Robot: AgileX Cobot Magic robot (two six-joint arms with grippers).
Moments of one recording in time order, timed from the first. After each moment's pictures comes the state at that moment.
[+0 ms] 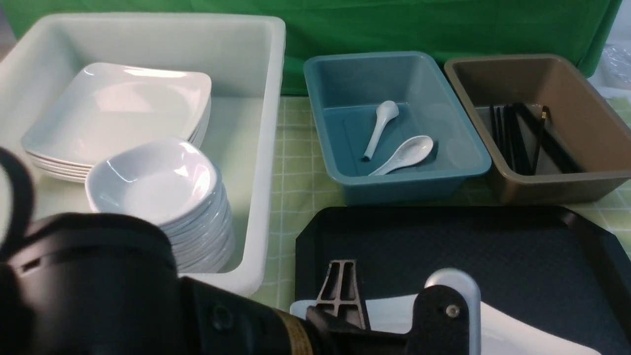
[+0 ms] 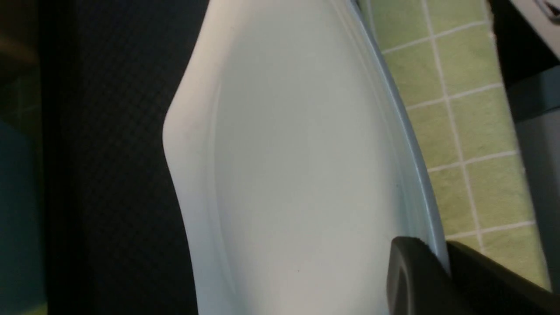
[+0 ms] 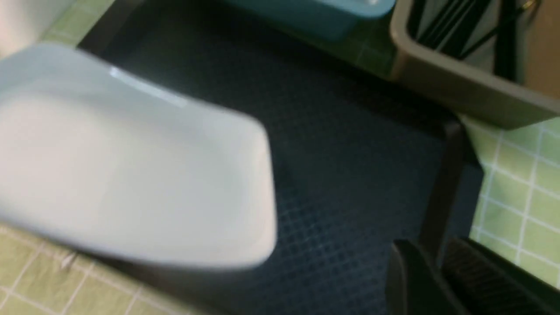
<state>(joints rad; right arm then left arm) 0.58 0.60 -0.96 -0.25 1.07 0.11 -1.21 1.27 -1.00 0.00 0.72 0.60</state>
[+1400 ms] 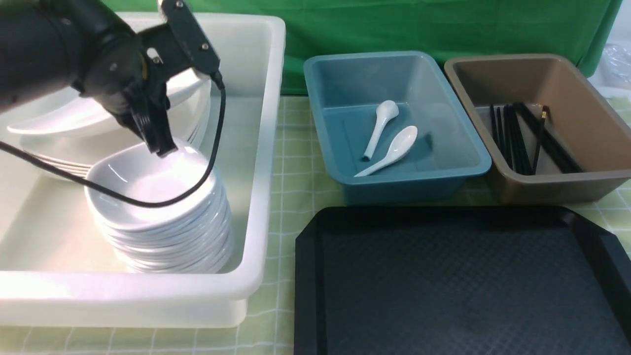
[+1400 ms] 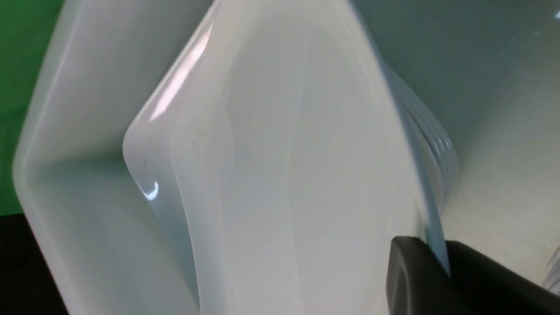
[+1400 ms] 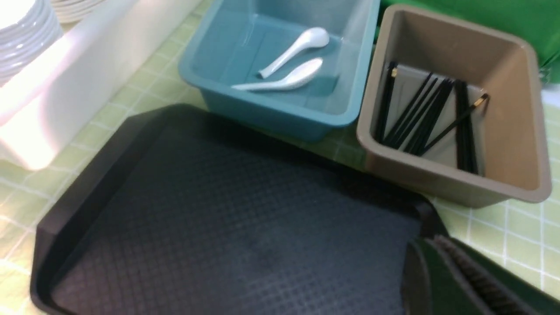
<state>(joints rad) 0.58 0.60 -1.07 -0.24 1.03 0.11 -0.32 1.67 -1.32 0.56 0.74 0.31</state>
